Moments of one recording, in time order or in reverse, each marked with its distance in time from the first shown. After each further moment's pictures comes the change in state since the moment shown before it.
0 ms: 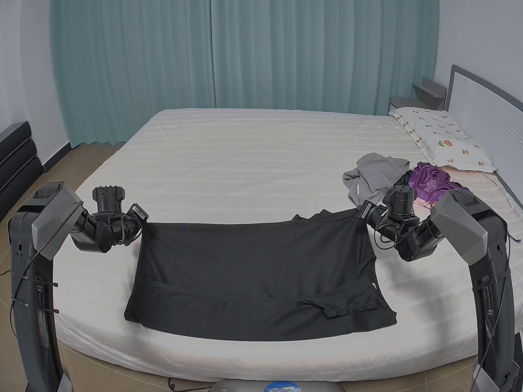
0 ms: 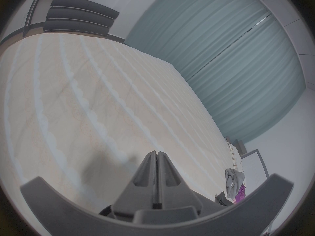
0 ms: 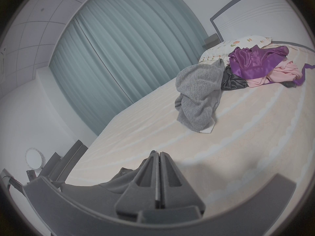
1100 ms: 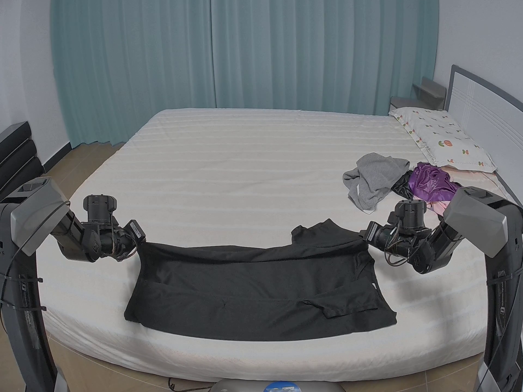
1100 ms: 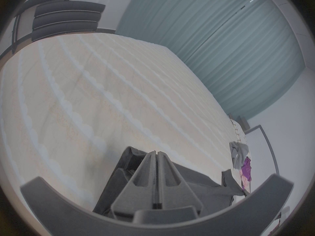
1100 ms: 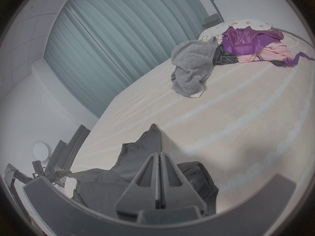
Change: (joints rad) left arm 0.008 -0.145 0.259 0.023 -0.103 0.163; right arm -0.003 -0.144 0.321 0.011 0.118 -0.011
